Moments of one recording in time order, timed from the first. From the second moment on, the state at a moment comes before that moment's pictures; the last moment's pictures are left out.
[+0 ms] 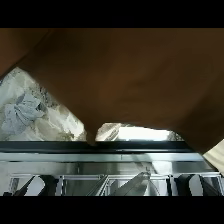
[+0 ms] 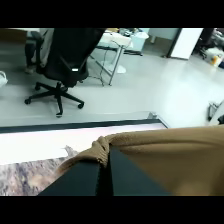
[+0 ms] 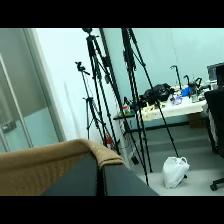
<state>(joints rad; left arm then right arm) 0.78 -0.94 1.89 -2.91 1.42 1.86 -0.77 -0.68 1.35 -0.04 0.94 0.87</state>
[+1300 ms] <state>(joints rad) 0.23 -1.10 1.89 -2.81 1.59 1.85 -0.55 -0.72 1.33 -0.29 1.21 0.93</state>
